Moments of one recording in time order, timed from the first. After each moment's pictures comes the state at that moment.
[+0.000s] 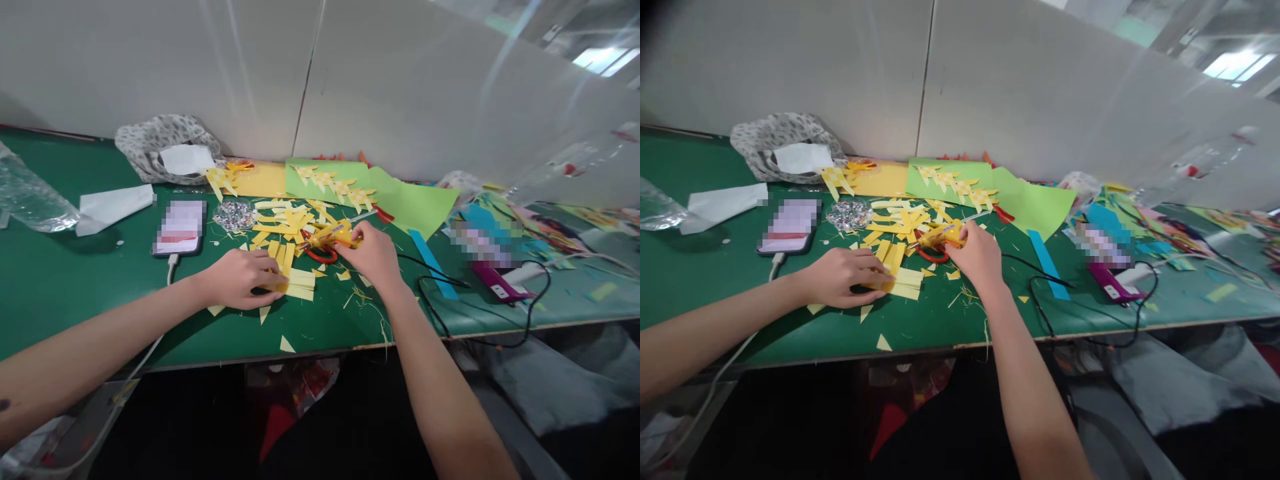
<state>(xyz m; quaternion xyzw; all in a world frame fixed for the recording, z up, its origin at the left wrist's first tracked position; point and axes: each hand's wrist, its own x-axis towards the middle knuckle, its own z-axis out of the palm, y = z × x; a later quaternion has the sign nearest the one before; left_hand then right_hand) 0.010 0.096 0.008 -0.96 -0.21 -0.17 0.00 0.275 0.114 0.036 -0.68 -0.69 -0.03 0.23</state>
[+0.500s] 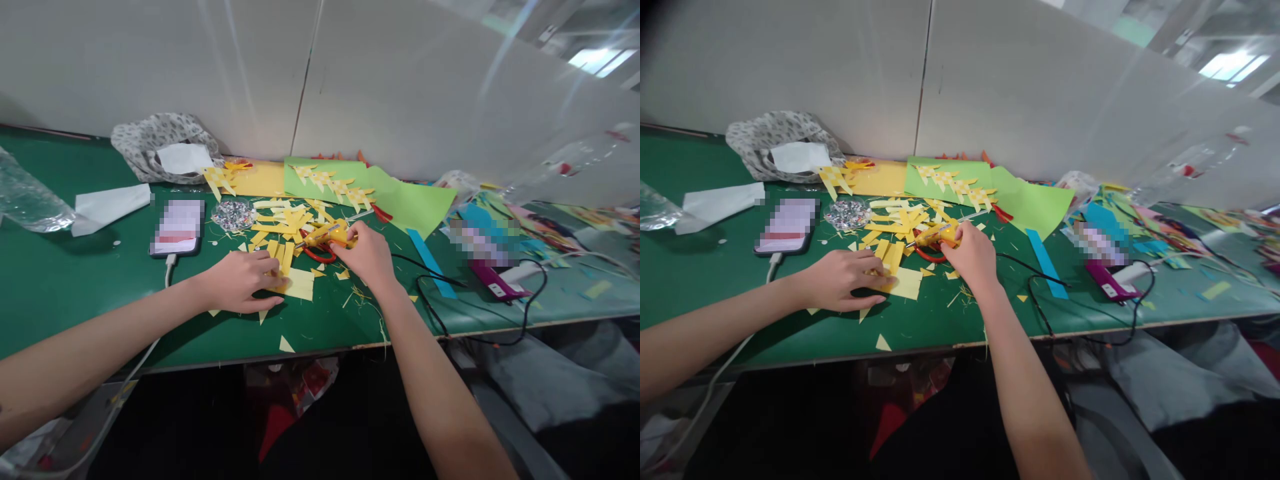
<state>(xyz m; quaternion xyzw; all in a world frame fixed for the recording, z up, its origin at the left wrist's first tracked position) 0.013 0.090 0.015 -0.97 -0.22 -0.12 0.04 0.271 0.115 0.032 -0.68 -0.69 -0.04 0.23</state>
